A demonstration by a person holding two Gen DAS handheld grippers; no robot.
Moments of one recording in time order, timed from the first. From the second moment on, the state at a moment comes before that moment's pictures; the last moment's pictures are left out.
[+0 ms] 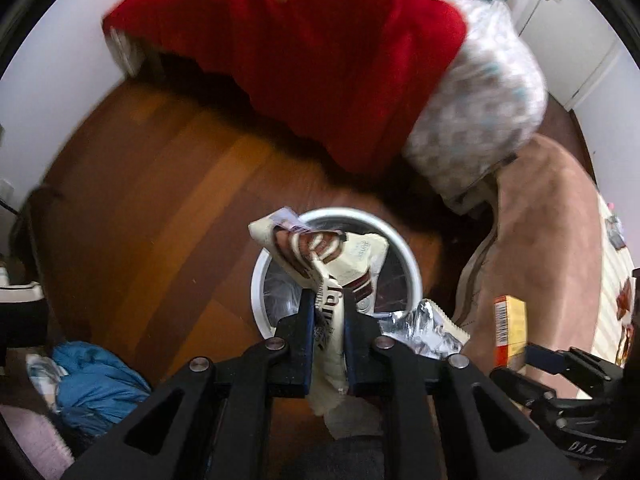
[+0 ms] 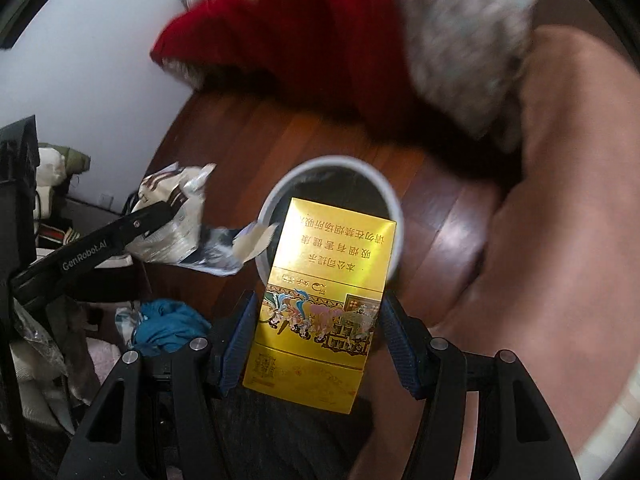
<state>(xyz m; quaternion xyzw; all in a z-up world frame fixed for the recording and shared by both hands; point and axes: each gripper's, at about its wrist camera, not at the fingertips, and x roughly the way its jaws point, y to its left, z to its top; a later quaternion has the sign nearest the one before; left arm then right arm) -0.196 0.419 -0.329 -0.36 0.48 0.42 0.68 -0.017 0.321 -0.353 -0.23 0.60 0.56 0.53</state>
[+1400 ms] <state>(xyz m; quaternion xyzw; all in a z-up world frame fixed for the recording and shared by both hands) -0.235 0.379 -0.367 -0.36 0.49 0.47 0.64 -0.041 0.334 -0.417 -0.34 0.56 0.49 0.57</state>
